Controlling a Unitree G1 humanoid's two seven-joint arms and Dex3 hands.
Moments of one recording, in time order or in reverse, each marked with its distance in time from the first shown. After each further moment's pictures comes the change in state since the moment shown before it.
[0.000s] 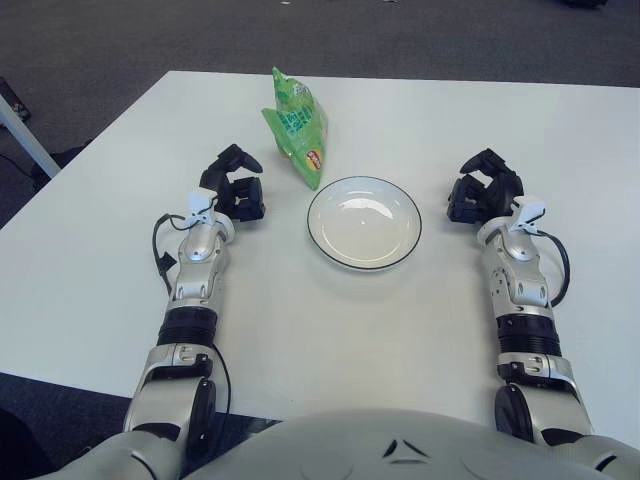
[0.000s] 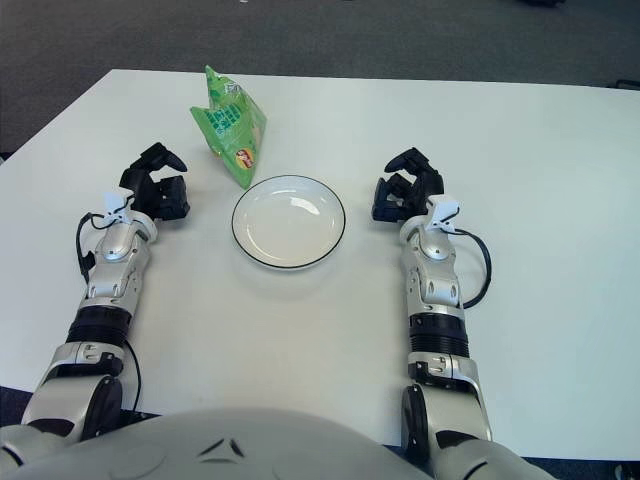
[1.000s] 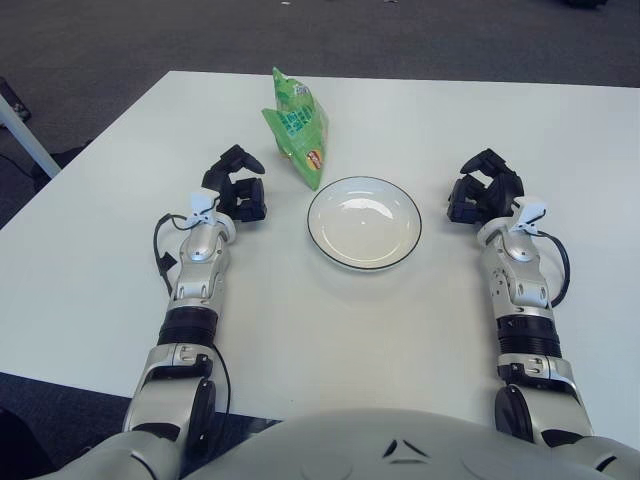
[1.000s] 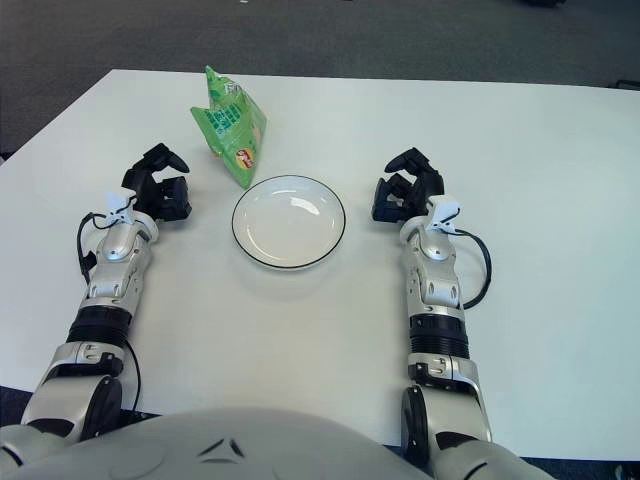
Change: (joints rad) left arm 0.000 0.003 -0.012 0.003 0.005 0.000 0.000; right arm 0.004 0.001 0.000 -0.004 0.000 0.001 0.000
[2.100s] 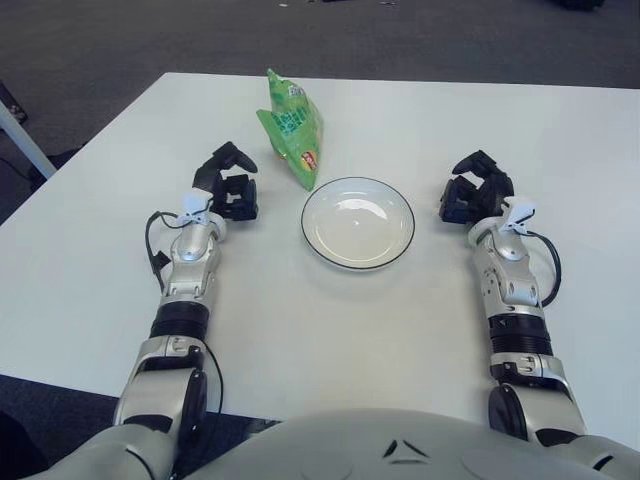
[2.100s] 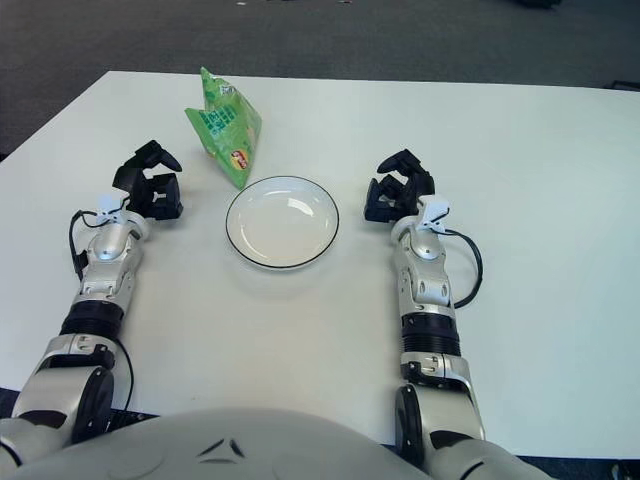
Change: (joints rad) left arm -0.004 0.106 -0.002 0.040 0.112 -0.187 -0.012; right arm -0.015 0.034 0.024 0.017 -0.007 0.004 -0.033
